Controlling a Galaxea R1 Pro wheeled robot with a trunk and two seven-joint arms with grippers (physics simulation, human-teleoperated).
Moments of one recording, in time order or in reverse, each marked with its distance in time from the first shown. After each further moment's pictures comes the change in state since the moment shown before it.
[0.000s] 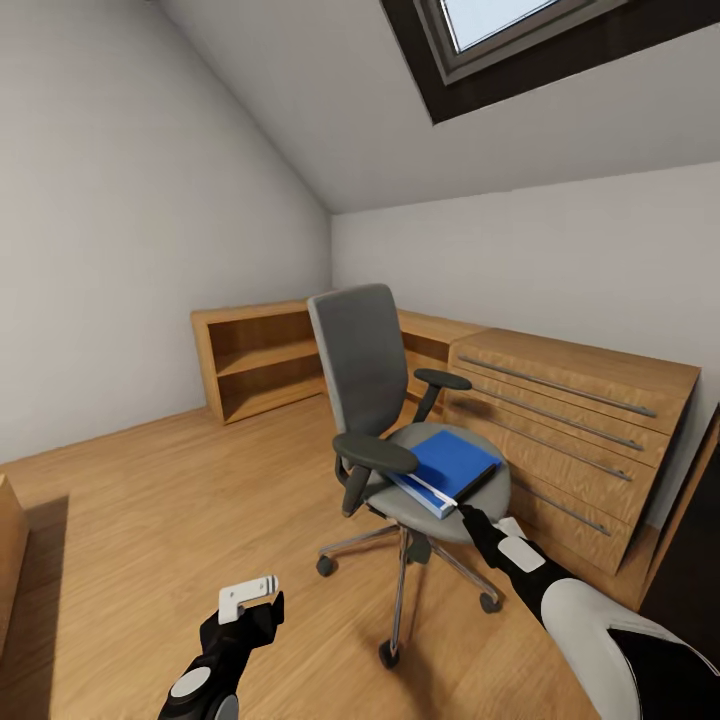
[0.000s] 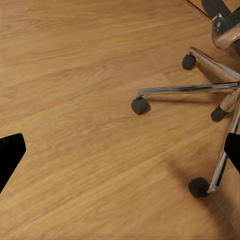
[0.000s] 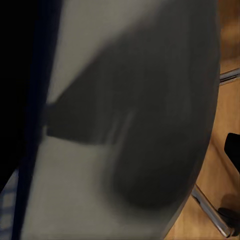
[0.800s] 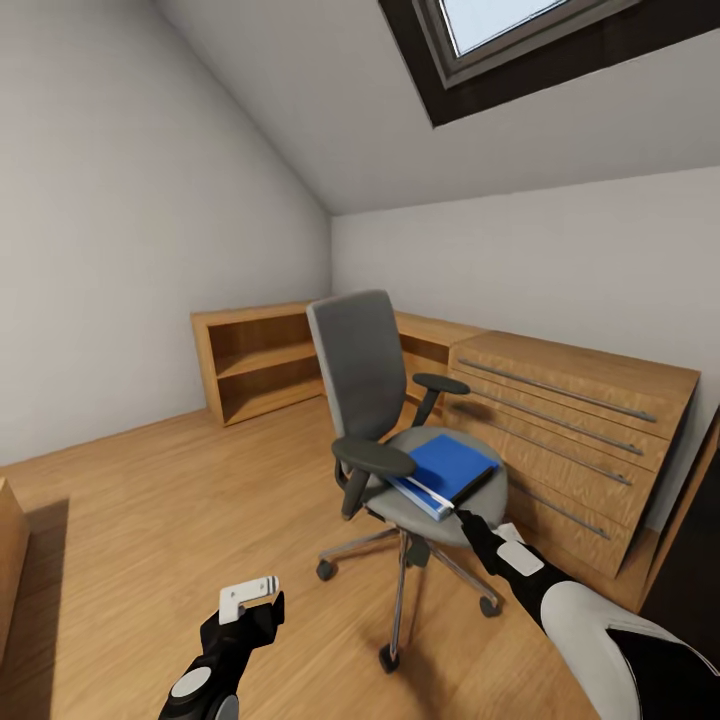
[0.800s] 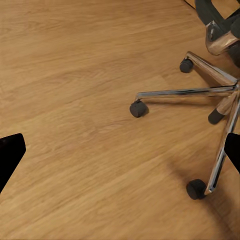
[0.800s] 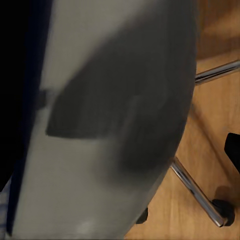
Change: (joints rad) left arm 0.000 0.000 -0.002 0.000 0.000 0.000 0.000; right arm 0.000 0.001 0.006 0.030 -0.001 0.000 -0.002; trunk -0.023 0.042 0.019
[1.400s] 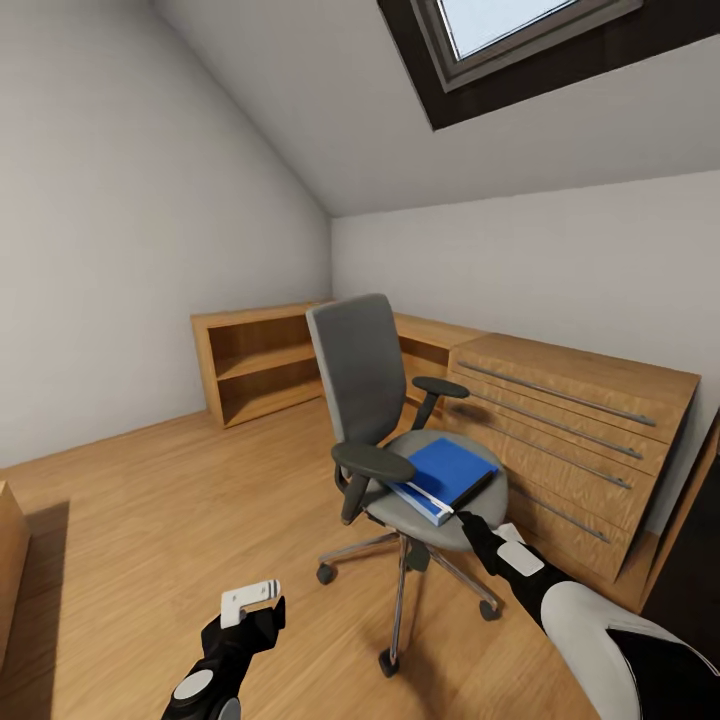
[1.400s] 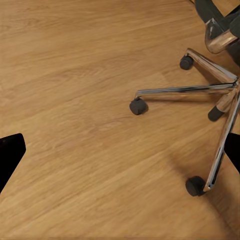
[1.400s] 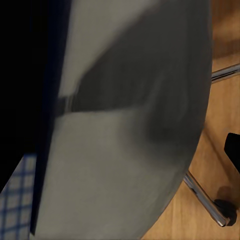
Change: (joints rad) left arm 0.000 -0.002 -0.002 0.020 0.000 0.000 0.000; right arm 0.000 -0.001 0.002 0.001 0.000 0.000 -0.001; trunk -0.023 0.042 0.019
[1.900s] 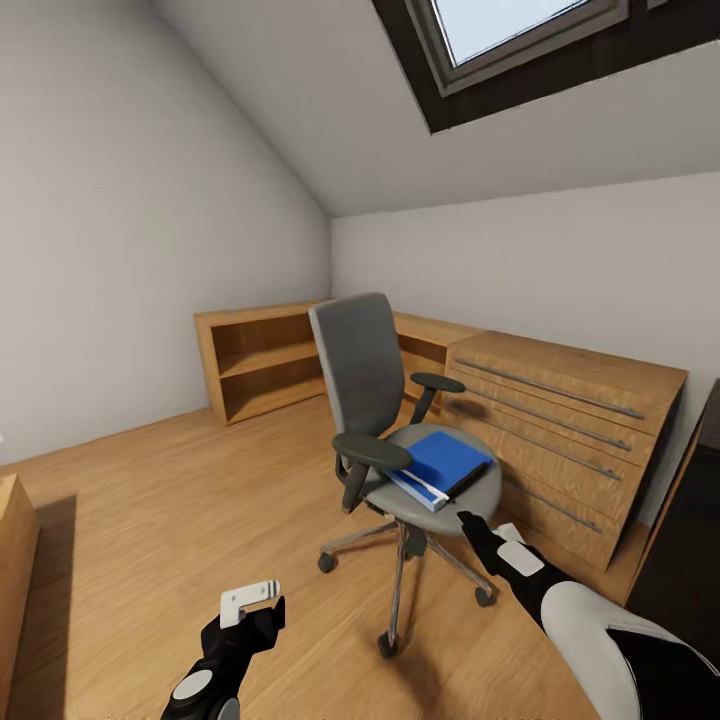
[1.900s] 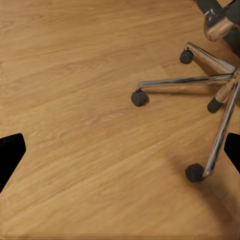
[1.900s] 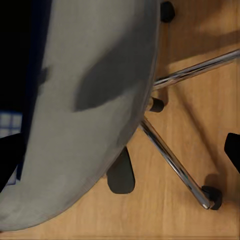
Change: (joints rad) left arm 0.000 0.002 0.002 0.000 0.001 0.000 -0.002; right arm 0.000 0.000 0.000 0.000 0.000 0.000 0.000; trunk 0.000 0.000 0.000
